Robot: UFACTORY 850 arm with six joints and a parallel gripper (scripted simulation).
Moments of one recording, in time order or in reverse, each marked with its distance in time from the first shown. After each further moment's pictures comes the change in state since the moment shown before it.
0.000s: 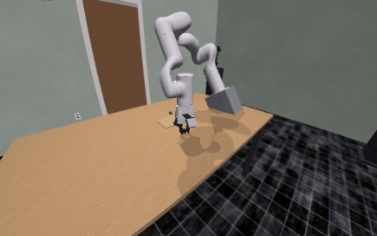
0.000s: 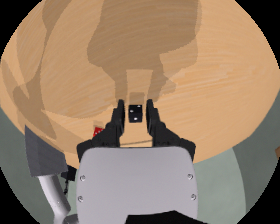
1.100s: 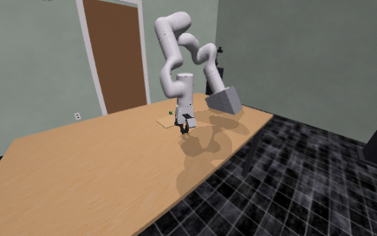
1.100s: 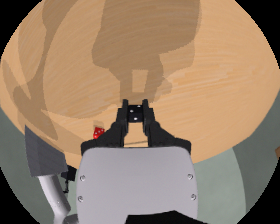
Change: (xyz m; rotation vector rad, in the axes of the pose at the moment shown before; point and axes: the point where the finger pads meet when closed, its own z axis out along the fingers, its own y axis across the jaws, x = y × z) arm 0.000 0.000 0.000 0.000 0.000 0.000
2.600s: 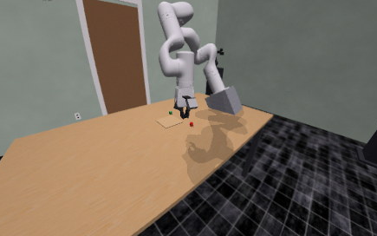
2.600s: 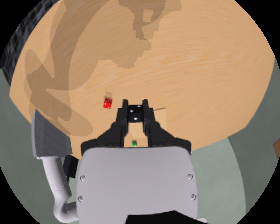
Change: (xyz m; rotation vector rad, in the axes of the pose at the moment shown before) arm 0.000 0.000 -0.099 0.000 0.000 0.000
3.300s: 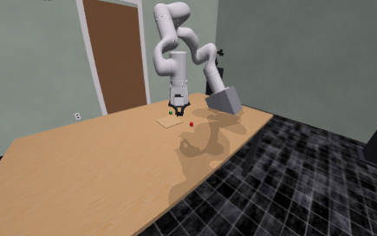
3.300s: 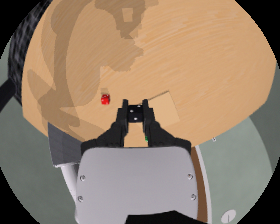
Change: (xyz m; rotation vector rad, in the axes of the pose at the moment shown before) arm -0.037 0.017 0.000 0.014 -0.005 0.284
